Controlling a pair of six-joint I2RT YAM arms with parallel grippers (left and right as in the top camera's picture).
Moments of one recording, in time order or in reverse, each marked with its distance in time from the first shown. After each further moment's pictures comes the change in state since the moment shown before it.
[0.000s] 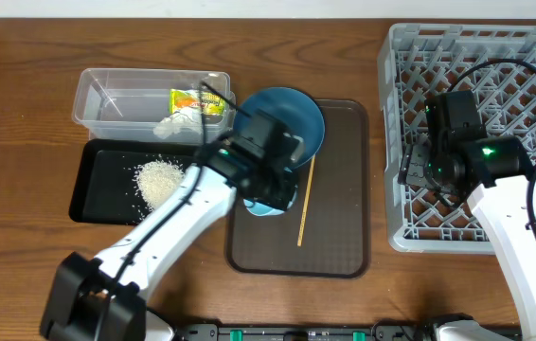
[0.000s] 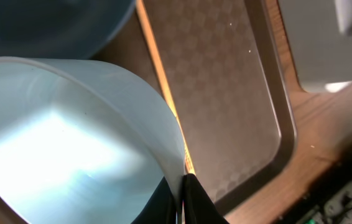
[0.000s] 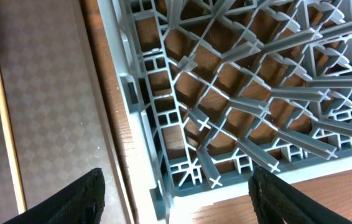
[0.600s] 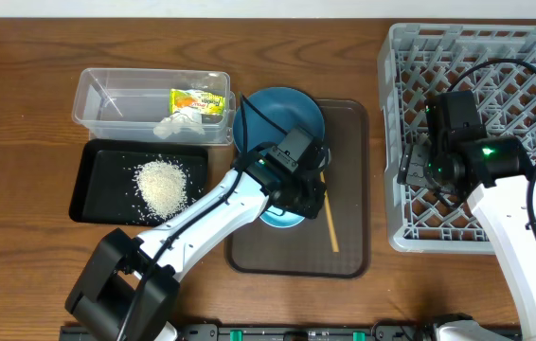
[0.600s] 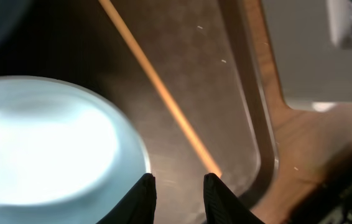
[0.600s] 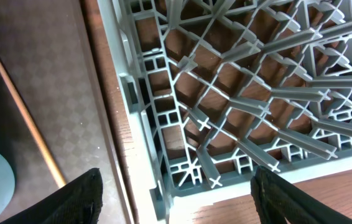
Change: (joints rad) left arm -0.121 0.105 0.000 0.135 0.015 -0.161; right arm 0.000 0.000 0.000 0.001 0.000 0.000
